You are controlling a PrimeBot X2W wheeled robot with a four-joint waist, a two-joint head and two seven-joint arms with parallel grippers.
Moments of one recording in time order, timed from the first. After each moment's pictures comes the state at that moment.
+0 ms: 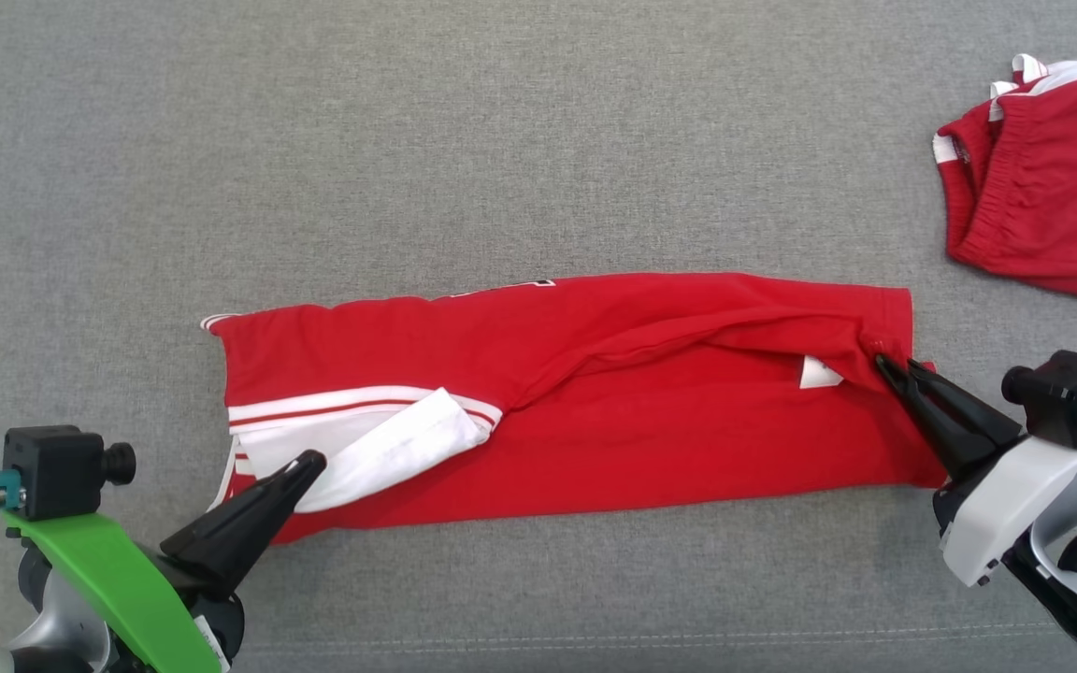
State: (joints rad) left arm 0.02 0.57 -0.30 -0.40 -1.17 -0.07 0.37; right arm -0.10 -0.67 0.52 -0.12 0.56 -0.01 0.00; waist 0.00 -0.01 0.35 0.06
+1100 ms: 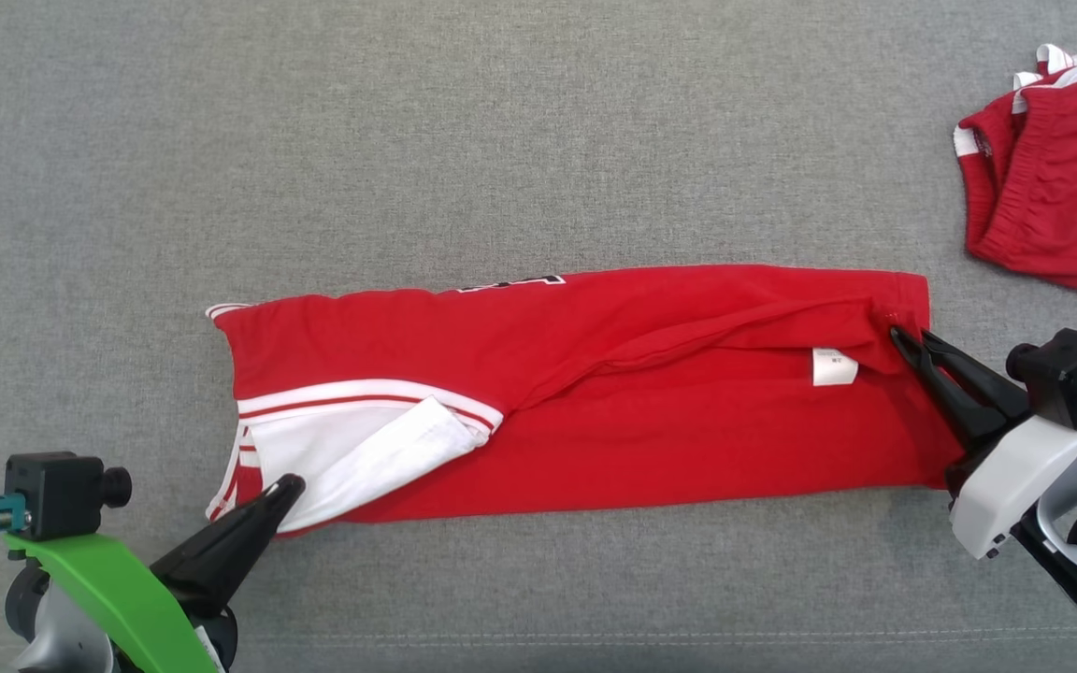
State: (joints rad) left arm 0.06 0.57 -0.30 -0.33 -1.12 -0.05 0.34; right arm -0.14 -0.69 0.53 -0.10 0.48 -0.04 0.00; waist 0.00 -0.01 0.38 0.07
